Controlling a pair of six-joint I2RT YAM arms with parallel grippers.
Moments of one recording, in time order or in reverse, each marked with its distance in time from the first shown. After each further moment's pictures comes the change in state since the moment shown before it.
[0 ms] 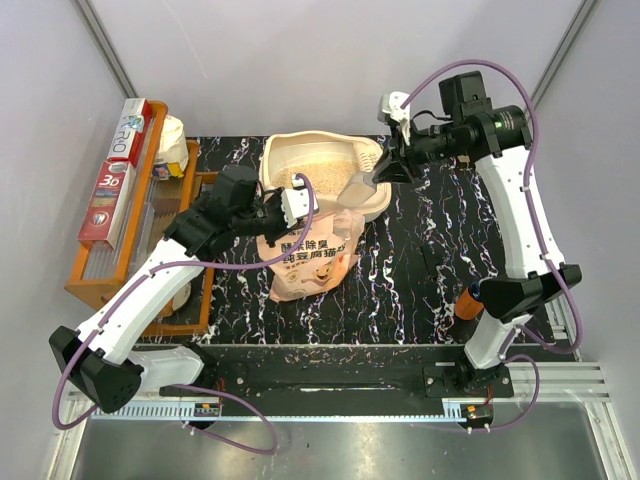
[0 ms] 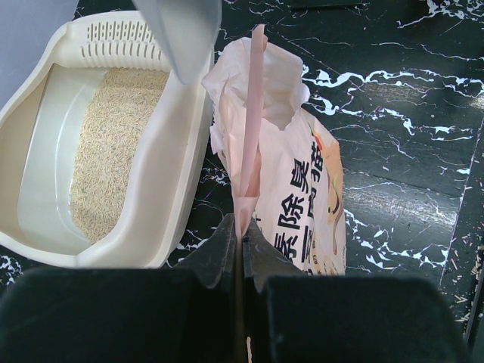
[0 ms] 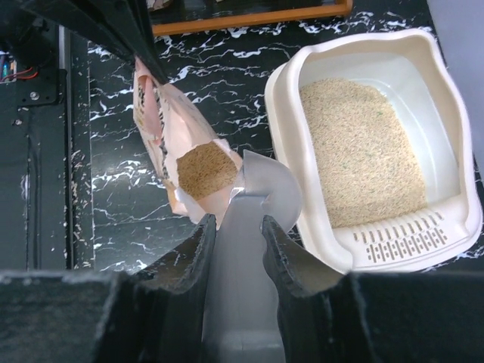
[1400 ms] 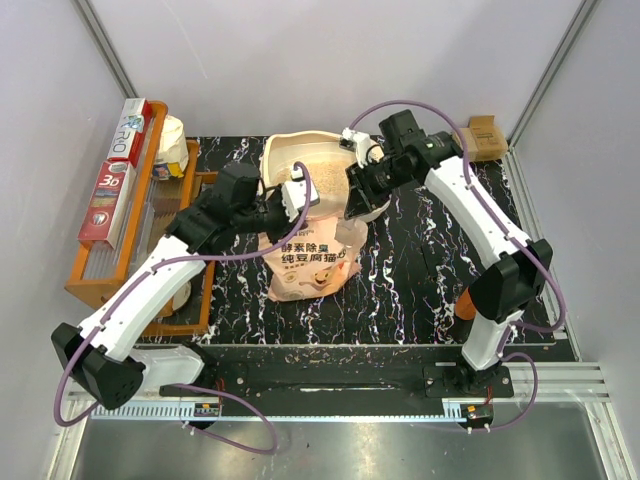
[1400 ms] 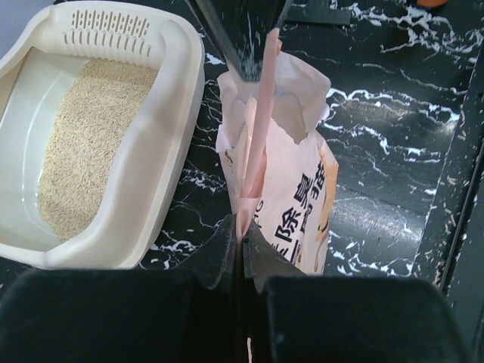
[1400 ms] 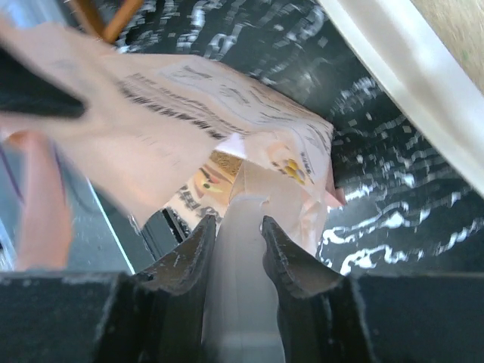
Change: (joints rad) left arm -0.001 0.008 0.016 -0.003 0.009 -0.101; right arm 0.163 0.021 -0.354 0.213 0.193 0.556
